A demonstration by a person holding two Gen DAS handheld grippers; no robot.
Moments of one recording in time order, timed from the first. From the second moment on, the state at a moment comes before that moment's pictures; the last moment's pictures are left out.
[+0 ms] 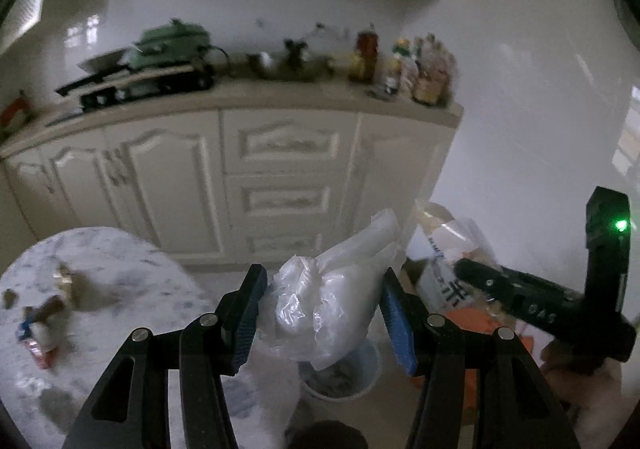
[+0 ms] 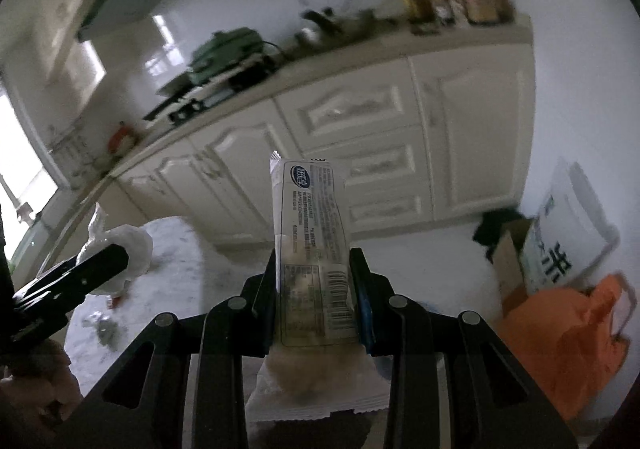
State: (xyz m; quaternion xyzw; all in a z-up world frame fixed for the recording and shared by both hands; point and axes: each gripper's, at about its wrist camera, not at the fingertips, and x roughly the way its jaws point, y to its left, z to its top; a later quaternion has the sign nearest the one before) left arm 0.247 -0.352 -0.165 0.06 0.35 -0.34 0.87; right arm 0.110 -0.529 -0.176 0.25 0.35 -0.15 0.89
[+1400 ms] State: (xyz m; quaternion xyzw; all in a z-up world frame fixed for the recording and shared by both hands) left arm 0.266 -0.370 -0.164 0.11 0.40 -0.32 0.85; right arm 0.105 -0.540 -0.215 0.29 0.39 -0.21 0.85
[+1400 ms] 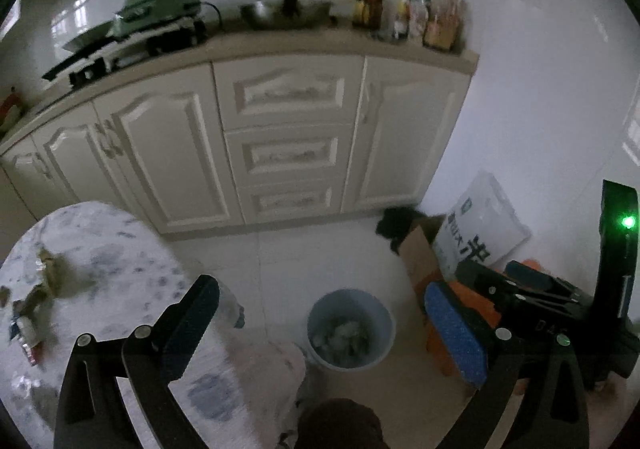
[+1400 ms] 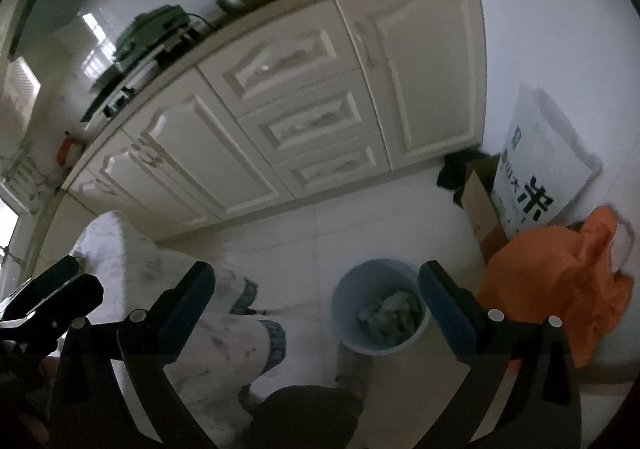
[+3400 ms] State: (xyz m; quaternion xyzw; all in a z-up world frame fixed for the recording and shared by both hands) left arm 0.136 0.073 -0.086 -0.05 0.34 -0.02 0.94; right arm 0.249 -0.140 -0.158 0.05 0.43 0.13 0.89
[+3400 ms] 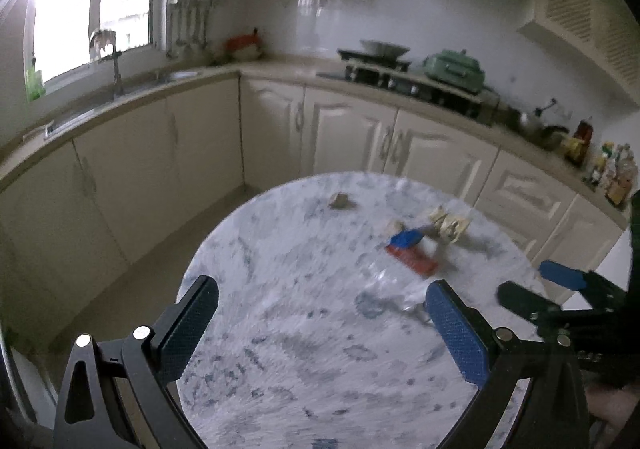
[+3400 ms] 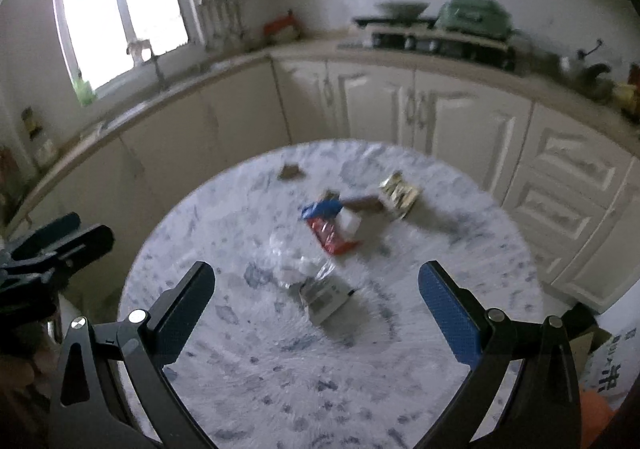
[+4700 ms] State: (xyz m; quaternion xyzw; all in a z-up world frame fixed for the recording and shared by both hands) left arm 0.284 -0.030 -0.210 -0.01 0.45 -0.05 0.89; right arm 0.294 -0.185 -0.257 0.04 0.48 0.15 0.86
